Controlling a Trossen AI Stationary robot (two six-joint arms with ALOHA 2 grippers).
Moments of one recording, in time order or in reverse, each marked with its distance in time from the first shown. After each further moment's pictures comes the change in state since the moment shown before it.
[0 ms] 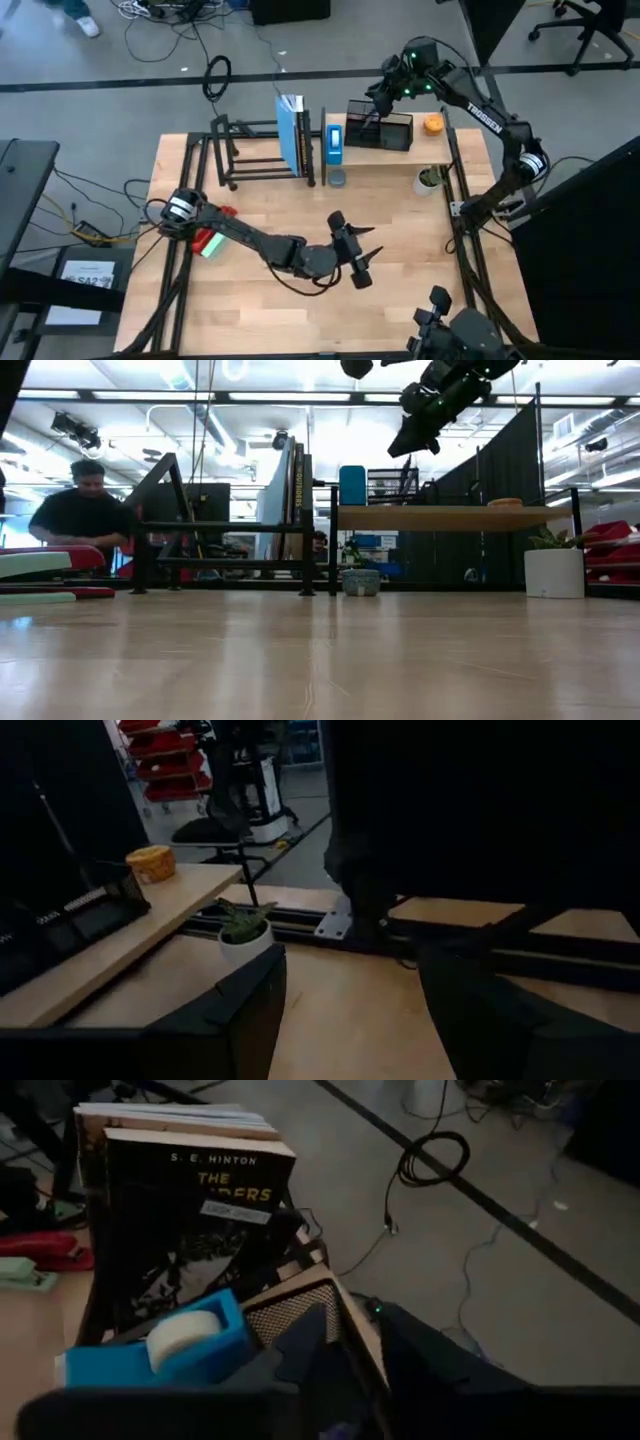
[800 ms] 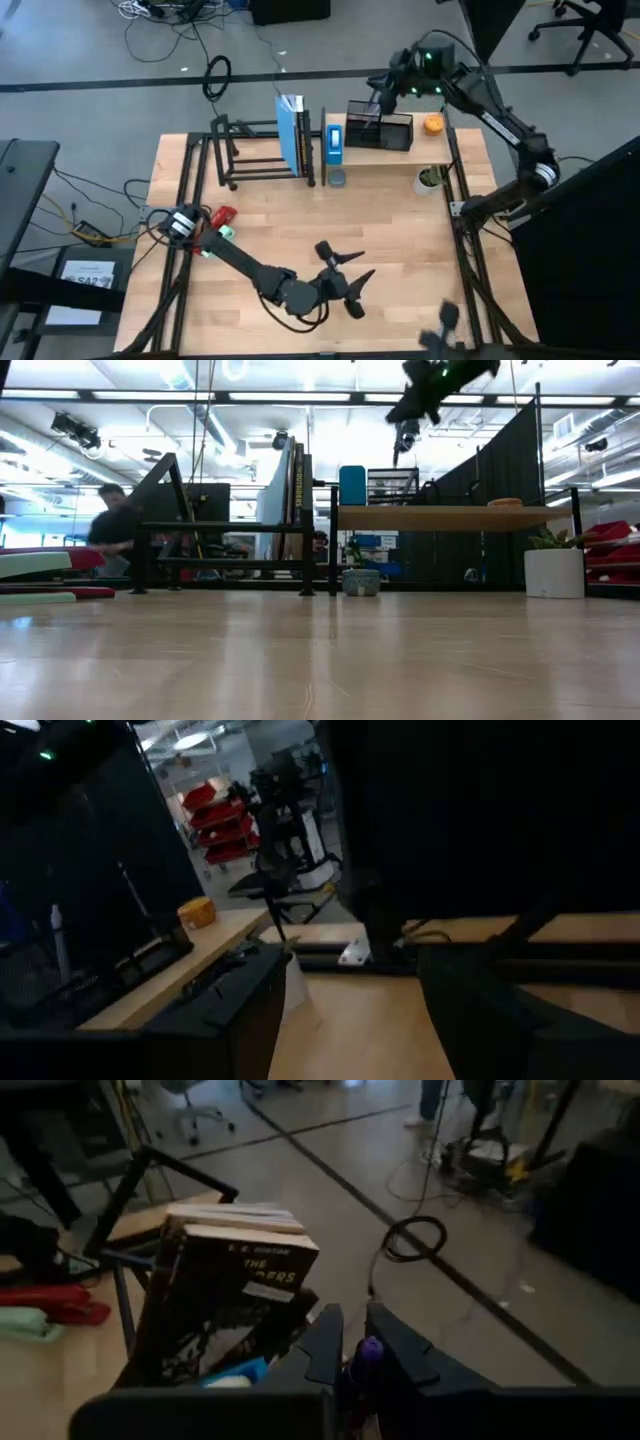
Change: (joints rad) left arm -0.144 0.068 0.000 0.222 -0.271 0.265; right arm 0.045 -0.080 0.001 0.108 0.029 0.020
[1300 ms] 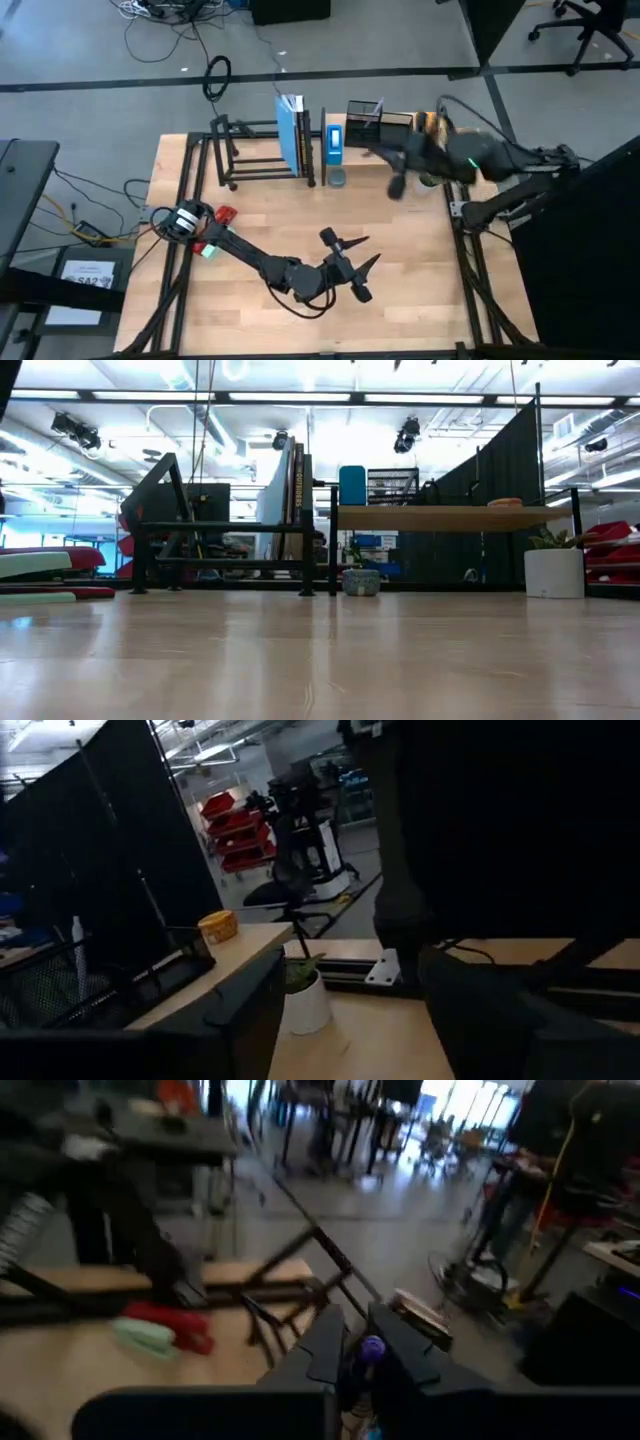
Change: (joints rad) left arm 0.042 0.017 0.001 0.152 0.021 0.120; right arm 0.862 -0.279 -0.069 -0.004 0.799 -0.015
